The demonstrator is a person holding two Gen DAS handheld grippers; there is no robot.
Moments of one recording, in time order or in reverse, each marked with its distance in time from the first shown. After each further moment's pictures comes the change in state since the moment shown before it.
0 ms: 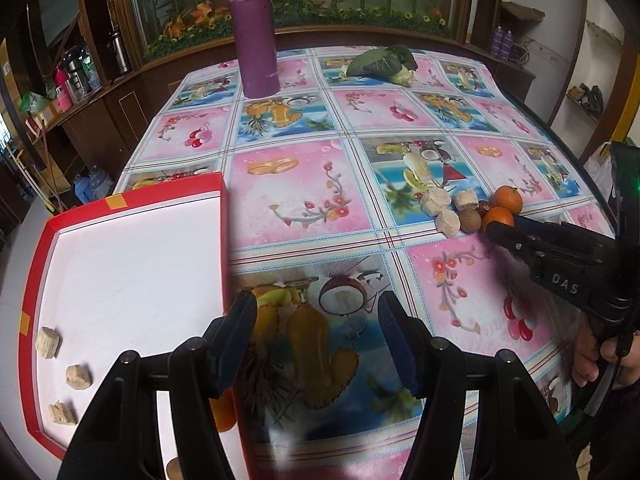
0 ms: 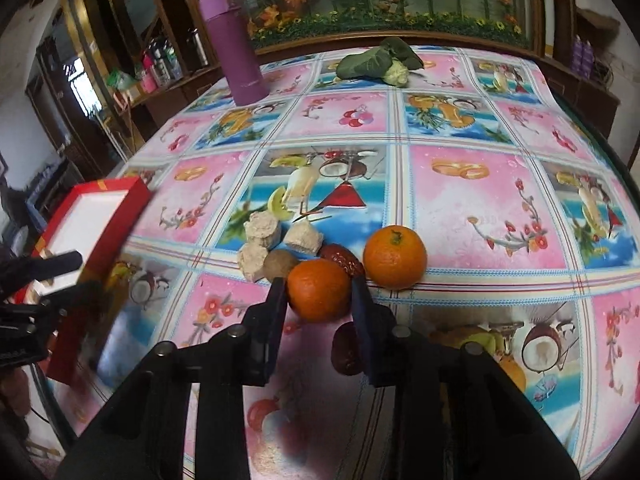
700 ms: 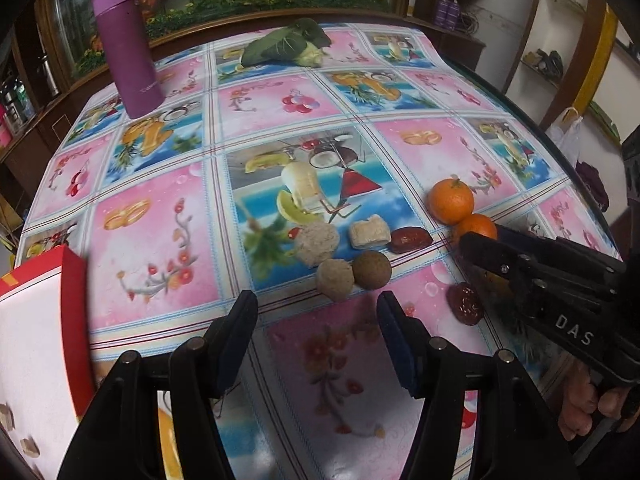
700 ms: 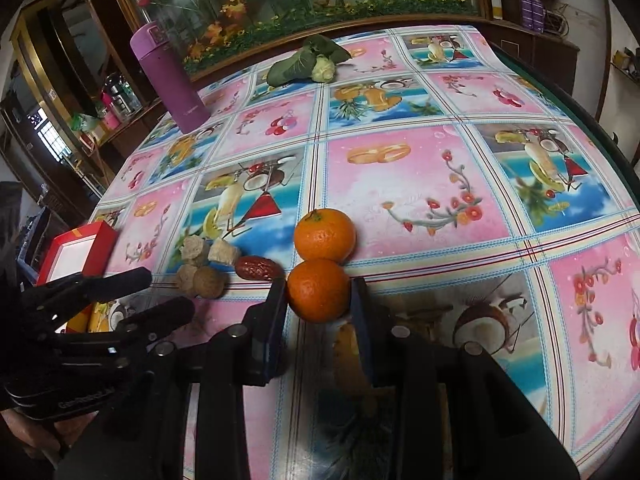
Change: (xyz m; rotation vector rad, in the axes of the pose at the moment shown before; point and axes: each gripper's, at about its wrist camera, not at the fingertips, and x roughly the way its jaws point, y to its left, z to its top) left arm 0.058 -0.085 0.040 0.135 0.057 -0.152; right arm -0.013 -0.045 0.001 0.166 0.001 -0.067
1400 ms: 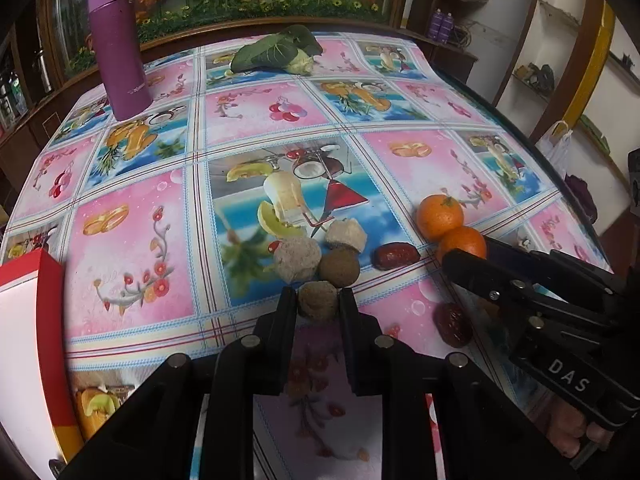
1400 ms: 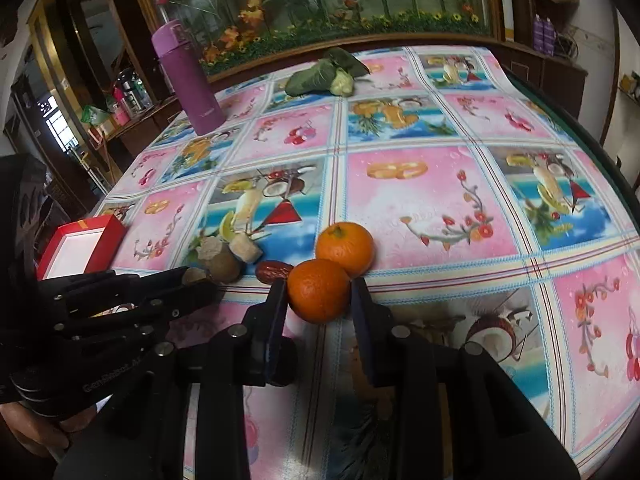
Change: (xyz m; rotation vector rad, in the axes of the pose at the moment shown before) left arm 0.002 -0.002 0.001 -0.029 -0.053 -0.060; right arm -0.006 0.018 -0.004 -0.072 -0.059 0.003
